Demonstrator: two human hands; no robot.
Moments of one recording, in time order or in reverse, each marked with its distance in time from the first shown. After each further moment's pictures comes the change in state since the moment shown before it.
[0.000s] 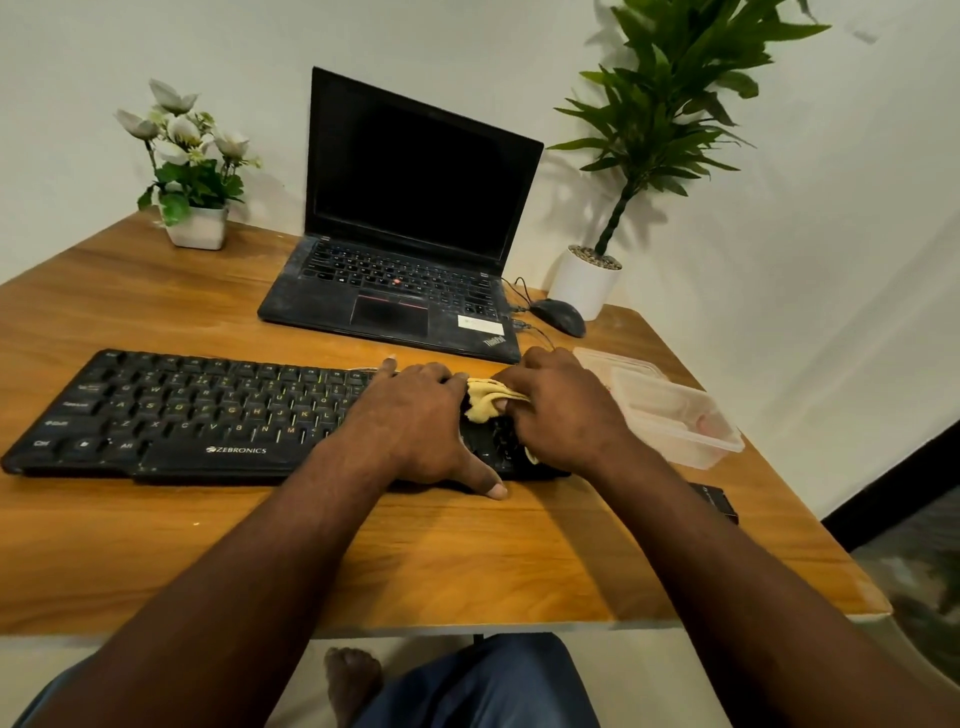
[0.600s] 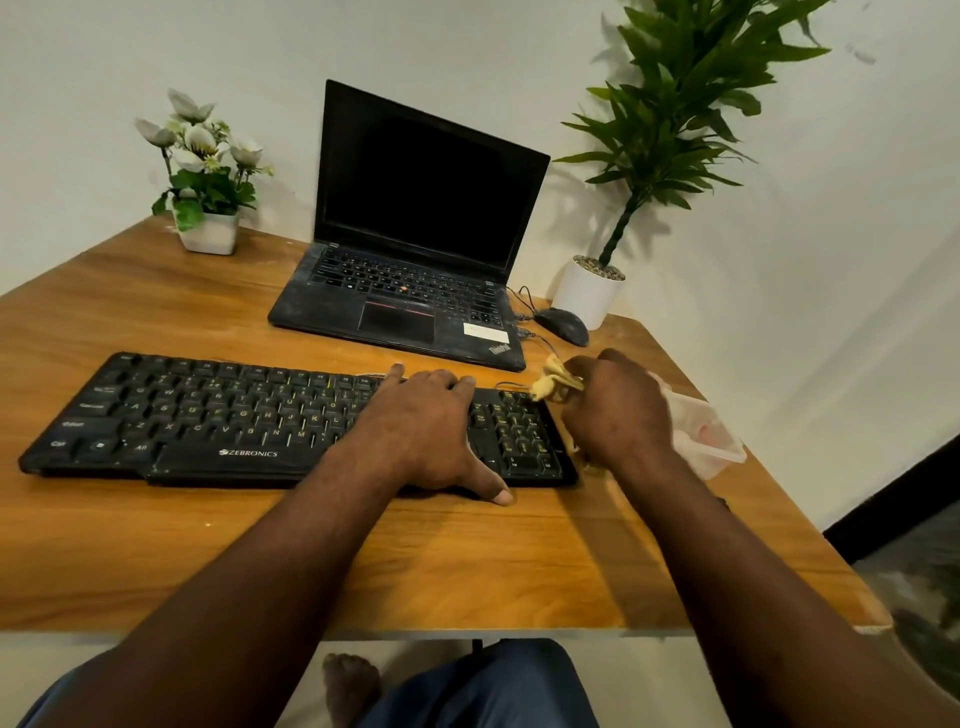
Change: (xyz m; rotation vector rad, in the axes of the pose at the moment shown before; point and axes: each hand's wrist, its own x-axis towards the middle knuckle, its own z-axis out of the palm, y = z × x) left_hand -0.002 0.000 -0.002 -0.017 -0.005 -0.006; right_hand -0.007 0.018 -0.014 -0.038 0.138 0.349
